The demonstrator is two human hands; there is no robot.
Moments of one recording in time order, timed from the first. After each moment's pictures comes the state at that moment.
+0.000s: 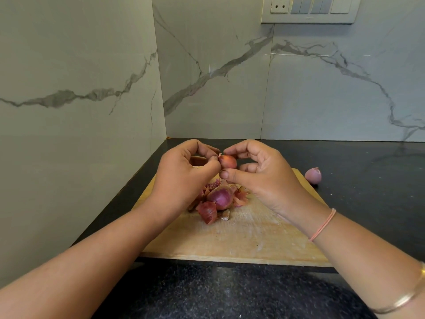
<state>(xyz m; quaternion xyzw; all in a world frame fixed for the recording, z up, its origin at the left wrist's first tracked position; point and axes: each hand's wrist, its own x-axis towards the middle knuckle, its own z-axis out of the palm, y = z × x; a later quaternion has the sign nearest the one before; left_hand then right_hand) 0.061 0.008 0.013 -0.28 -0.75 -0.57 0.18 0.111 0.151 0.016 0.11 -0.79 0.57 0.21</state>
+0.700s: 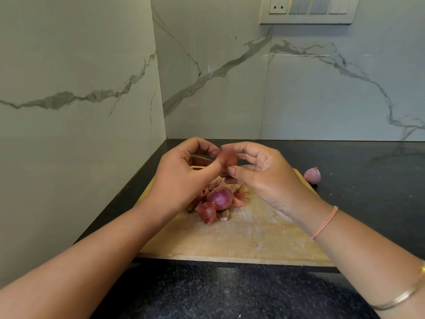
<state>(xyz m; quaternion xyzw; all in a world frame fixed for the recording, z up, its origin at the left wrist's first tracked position) 0.065 0.005 0.017 -0.31 -0.73 -0.59 0.15 0.110 0.156 0.016 0.12 -0.76 0.61 0.17</state>
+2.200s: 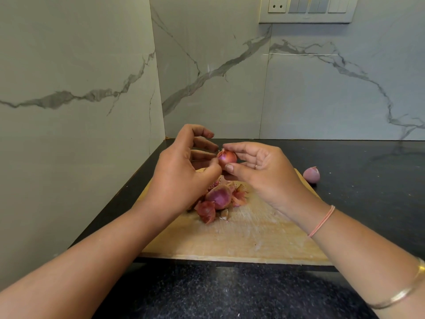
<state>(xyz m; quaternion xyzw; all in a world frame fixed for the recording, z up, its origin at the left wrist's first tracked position) 0.068 0.004 0.018 -0.34 -0.74 -0.54 0.21 0.103 0.156 0.012 0.11 -0.77 0.59 0.21</state>
